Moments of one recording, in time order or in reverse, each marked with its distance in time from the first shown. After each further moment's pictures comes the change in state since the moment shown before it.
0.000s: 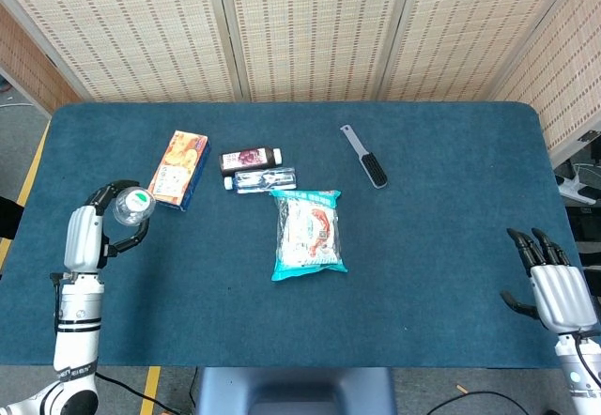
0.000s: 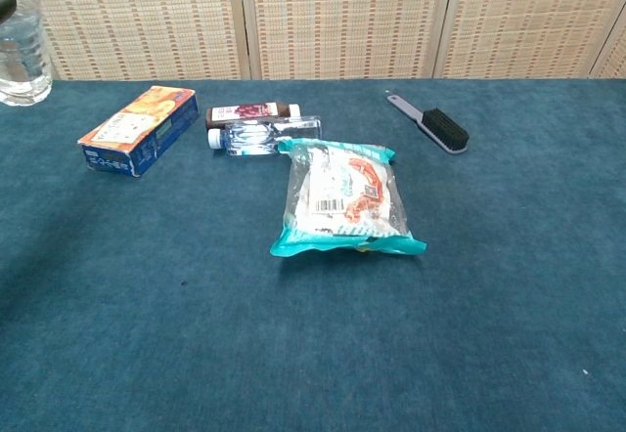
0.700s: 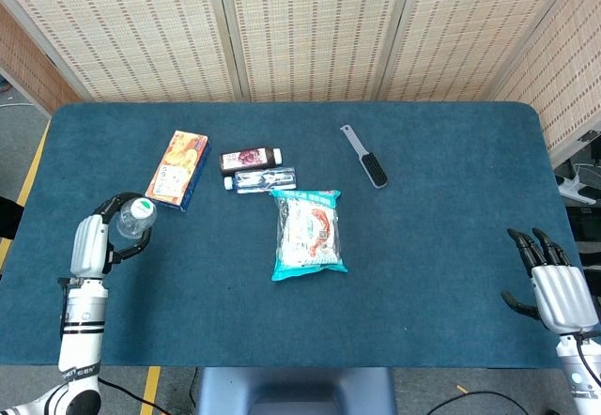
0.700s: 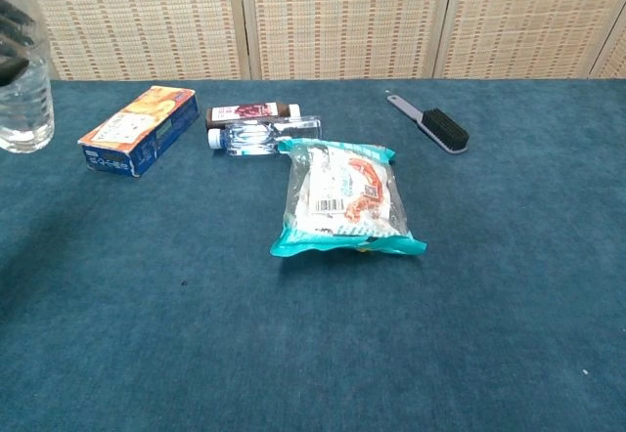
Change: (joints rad) left arm 0.007 -0.041 0.028 0.075 -0.026 -0.032 -0.025; right arm -0.001 0.003 -0.003 0.003 -0.008 0.004 0.006
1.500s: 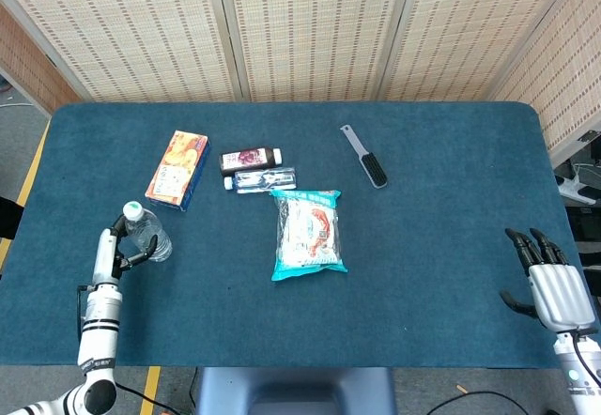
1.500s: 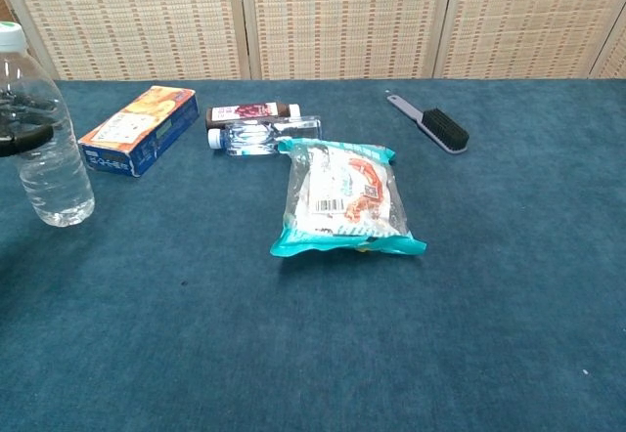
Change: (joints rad) left arm 0.017 -0.148 -0.016 0.183 -0.198 -0.182 -0.324; right arm 0.010 -0.001 0.002 -0.002 0.022 -0.026 -0.013
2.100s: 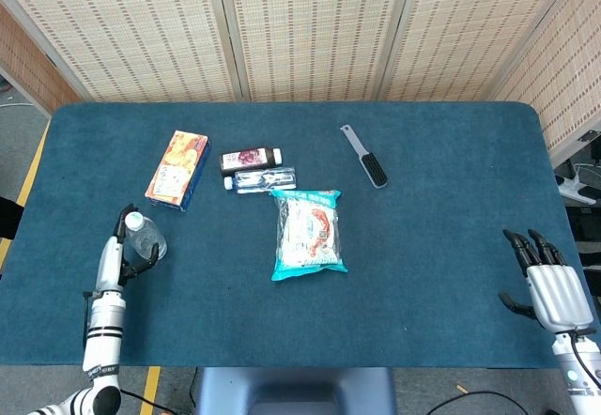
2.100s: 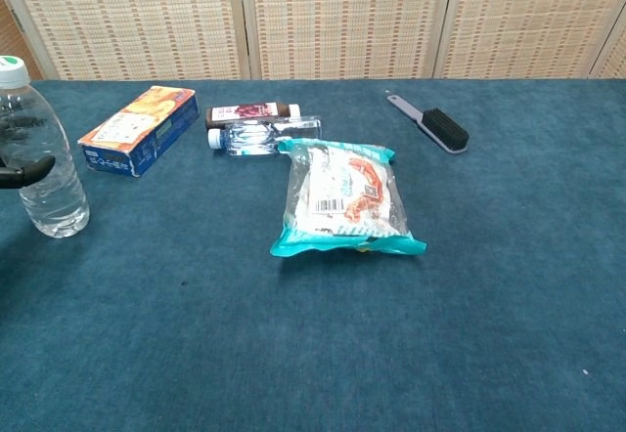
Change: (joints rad) left arm 0.017 -0.068 0.062 0.149 0.116 0.029 0.022; right arm 0.002 -0.001 -0.005 0.000 -0.003 -0.005 -0.005
